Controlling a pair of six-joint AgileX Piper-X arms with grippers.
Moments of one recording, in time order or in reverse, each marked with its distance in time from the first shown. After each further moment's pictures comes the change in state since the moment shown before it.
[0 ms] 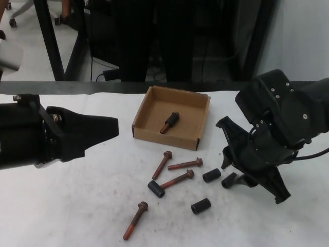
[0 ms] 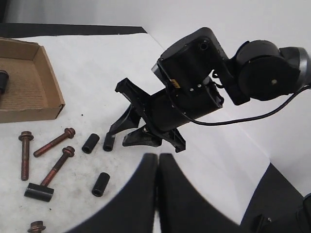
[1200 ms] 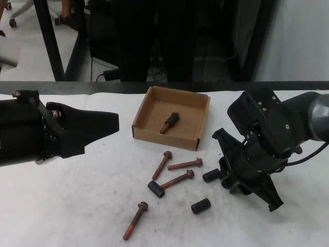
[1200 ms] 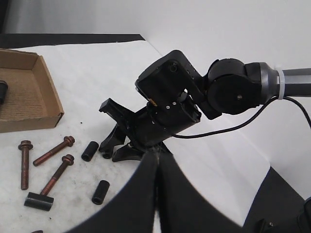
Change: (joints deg) left arm 0.0 0.0 0.0 -1.2 0.0 0.0; right arm -0.2 5.2 -0.5 -0.2 0.8 0.4
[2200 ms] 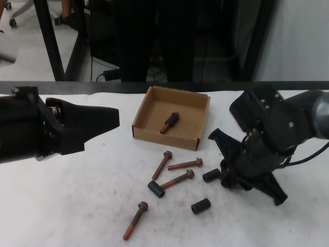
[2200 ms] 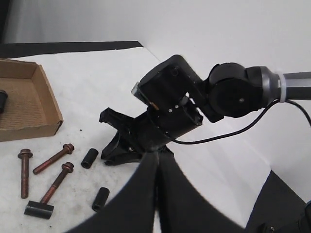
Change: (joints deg) left arm 0.0 0.0 0.0 -1.0 0.0 0.0; right arm -0.1 -2.9 0.0 0.4 -1.7 -11.2
